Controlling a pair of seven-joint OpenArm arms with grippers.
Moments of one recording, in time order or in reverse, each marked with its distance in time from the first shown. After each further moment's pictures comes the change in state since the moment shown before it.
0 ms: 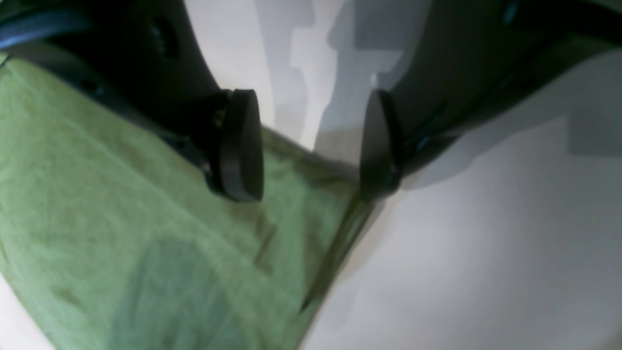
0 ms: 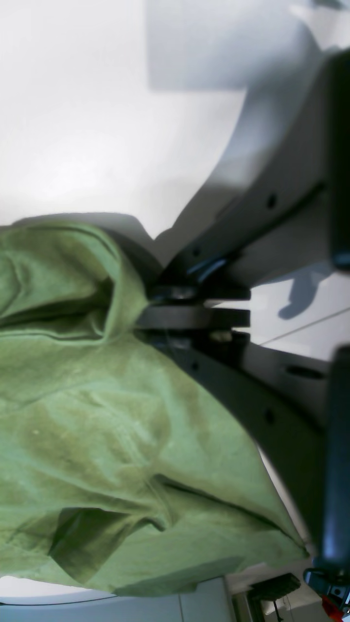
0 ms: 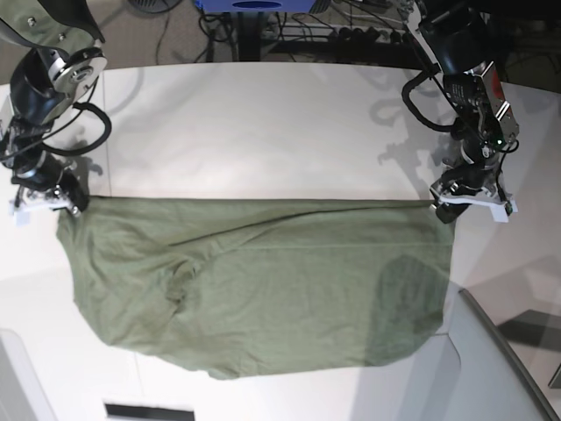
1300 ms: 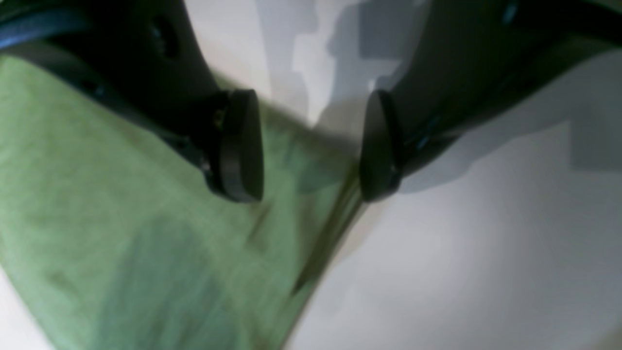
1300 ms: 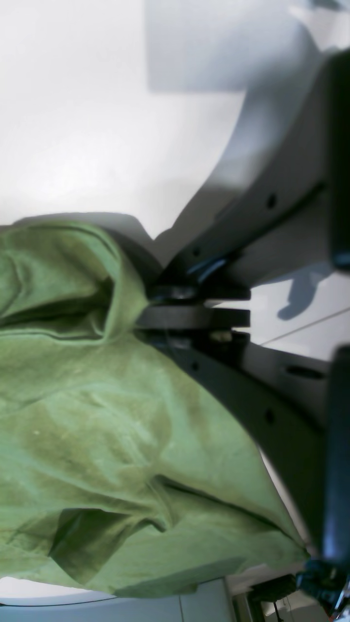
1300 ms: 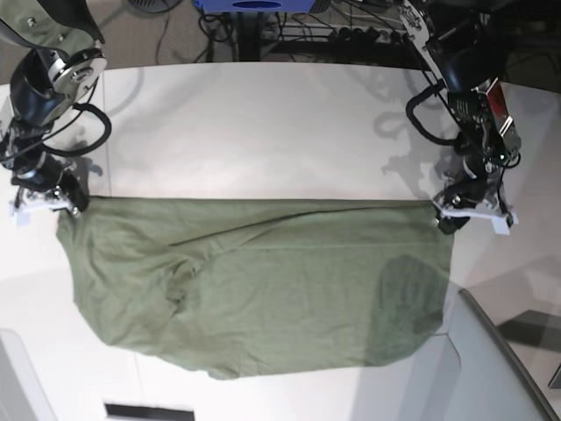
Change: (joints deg) left arm -4.5 -1.5 0.2 -4.7 0.1 0.1 0.0; right arm 0.2 0.0 0.0 0.0 -0.2 0.0 0.0
